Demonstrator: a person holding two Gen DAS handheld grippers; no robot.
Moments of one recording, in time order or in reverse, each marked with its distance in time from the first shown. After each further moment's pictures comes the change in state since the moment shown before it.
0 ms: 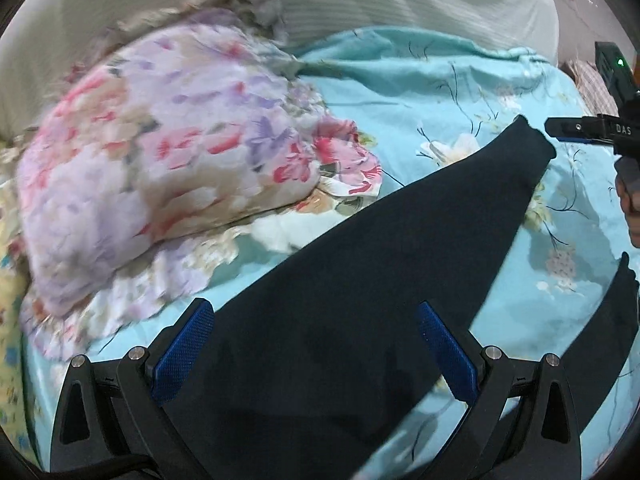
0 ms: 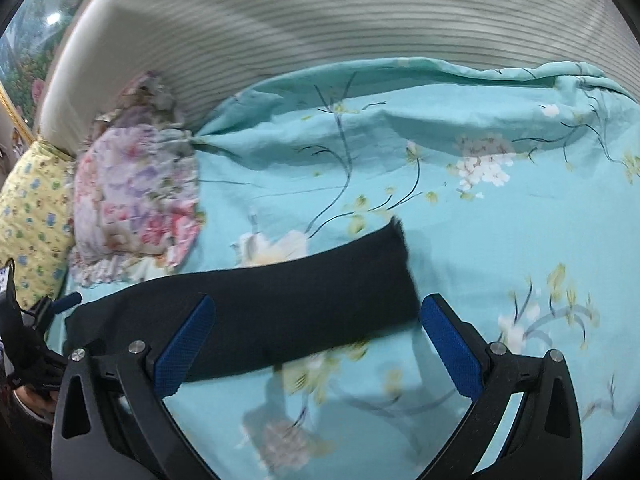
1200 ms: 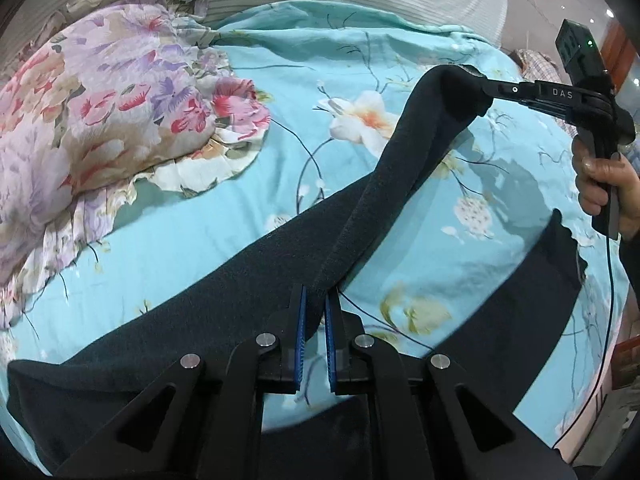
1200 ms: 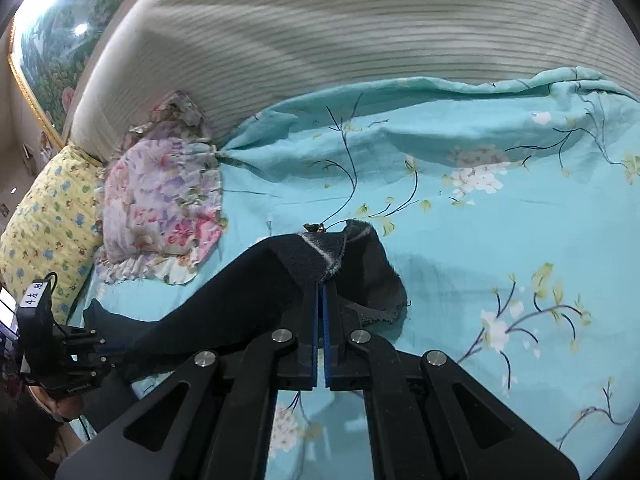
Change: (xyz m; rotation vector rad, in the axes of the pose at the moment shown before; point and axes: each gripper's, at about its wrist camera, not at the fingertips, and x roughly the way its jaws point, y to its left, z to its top) left arm -0.012 -0.042 -0.031 0.017 0.062 -0.222; right arm -0.036 -0.013 -0.025 -0.021 -0.092 0.107
